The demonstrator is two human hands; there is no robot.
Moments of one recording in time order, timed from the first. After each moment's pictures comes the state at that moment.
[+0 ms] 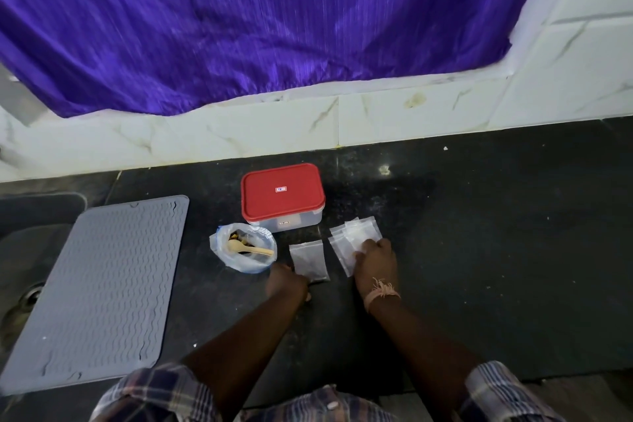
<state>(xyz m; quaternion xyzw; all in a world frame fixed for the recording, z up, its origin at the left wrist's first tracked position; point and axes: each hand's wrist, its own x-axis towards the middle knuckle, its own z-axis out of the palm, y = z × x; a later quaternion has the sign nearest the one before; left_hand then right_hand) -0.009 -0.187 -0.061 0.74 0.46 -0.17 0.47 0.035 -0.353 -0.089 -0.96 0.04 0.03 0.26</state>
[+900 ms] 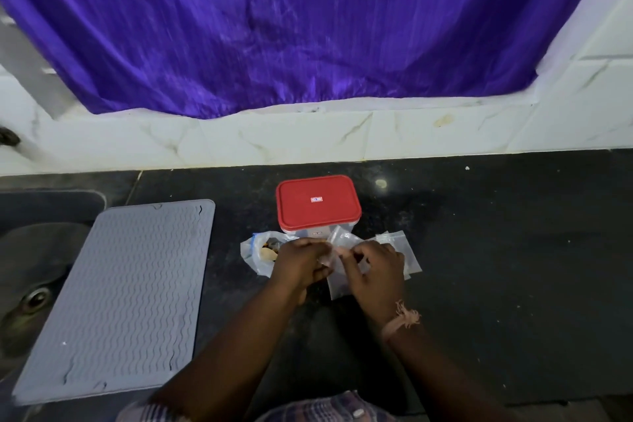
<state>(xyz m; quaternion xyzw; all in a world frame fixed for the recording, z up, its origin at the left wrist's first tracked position) -0.003 -0.126 0.019 0.55 0.33 -0.12 0.76 0.003 -0.277 -0.018 -0.91 -0.10 -0.11 0.38</state>
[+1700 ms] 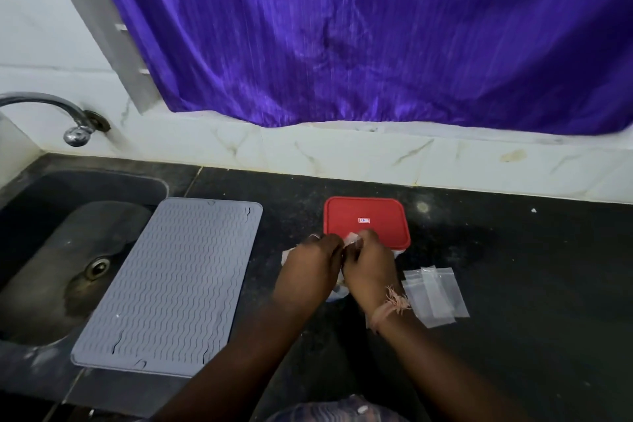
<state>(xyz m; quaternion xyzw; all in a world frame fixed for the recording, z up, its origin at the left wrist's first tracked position) -0.013 -0.065 0.030 0.97 0.04 0.13 0.22 0.033 -0.185 0.036 -0.90 -0.08 0.04 0.43</state>
